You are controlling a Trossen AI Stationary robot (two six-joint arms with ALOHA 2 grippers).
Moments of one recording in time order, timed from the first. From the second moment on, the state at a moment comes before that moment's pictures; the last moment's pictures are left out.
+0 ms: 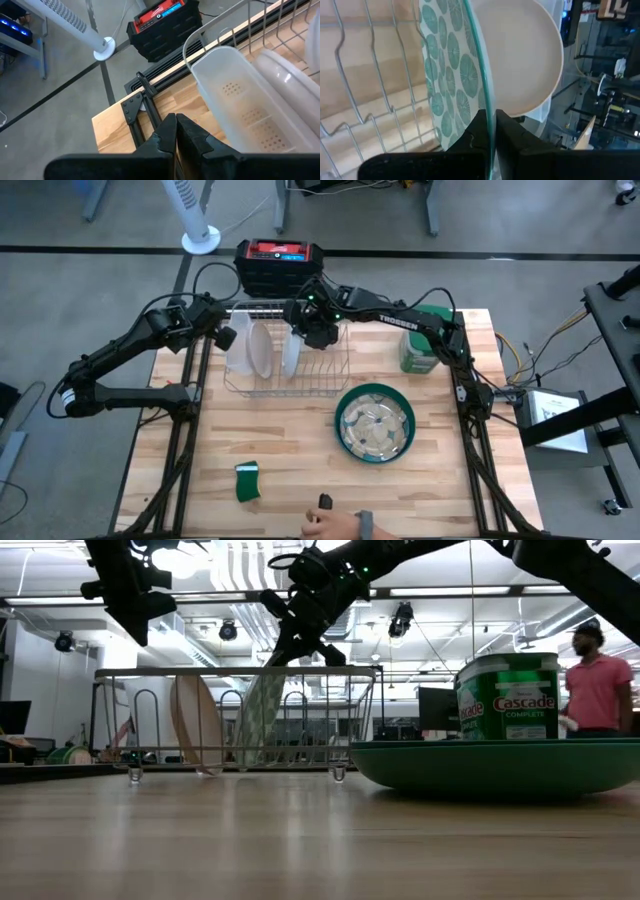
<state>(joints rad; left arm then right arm) 0.59 0.99 1.11 -1.15 -0.64 -0.24 -0.38 2.19 2.12 -0.72 -0.24 -1.84</state>
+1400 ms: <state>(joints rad) 0.59 0.99 1.11 -1.13 -0.64 -0.24 -0.39 2.16 2.14 -0.72 -0.20 -1.76</state>
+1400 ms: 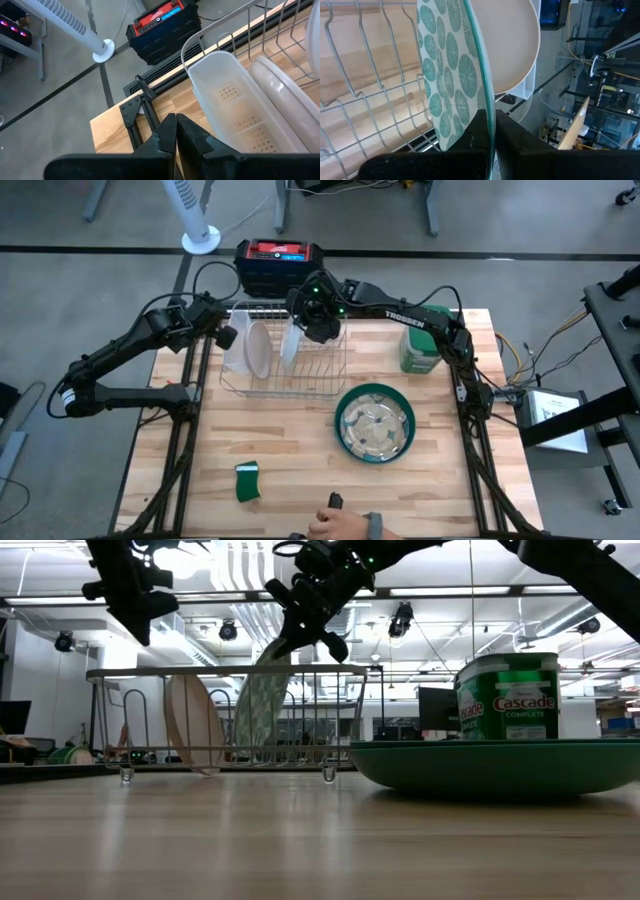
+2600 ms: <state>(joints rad) 0.59 0.95 1.11 -0.67 -0.79 0.19 -0.27 1.90 2.15 -0.93 0.65 -0.11</state>
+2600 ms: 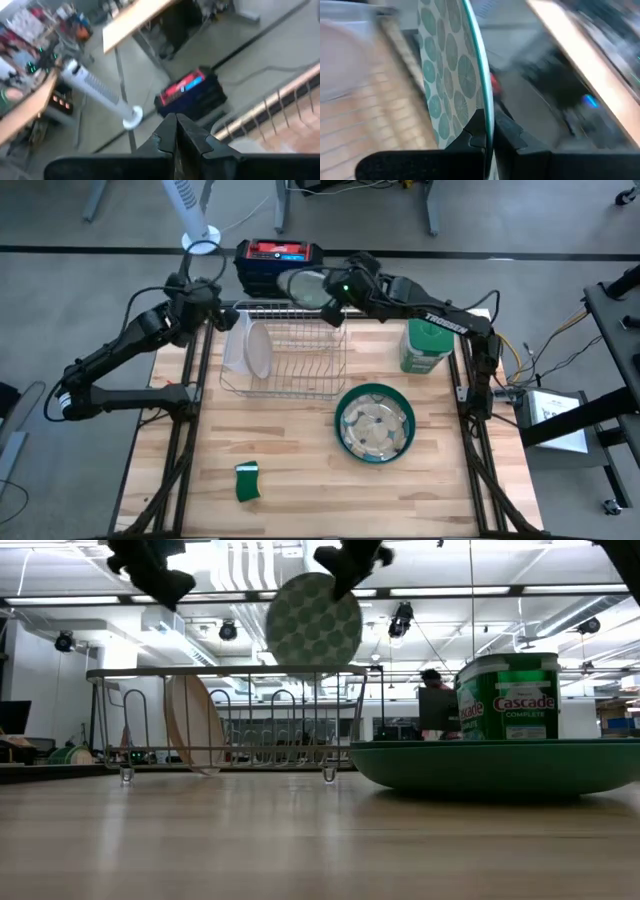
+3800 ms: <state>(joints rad) 0.59 0.91 1.12 -0.22 -0.83 0.27 0.07 1.96 1.89 -1.02 1.28 1.11</state>
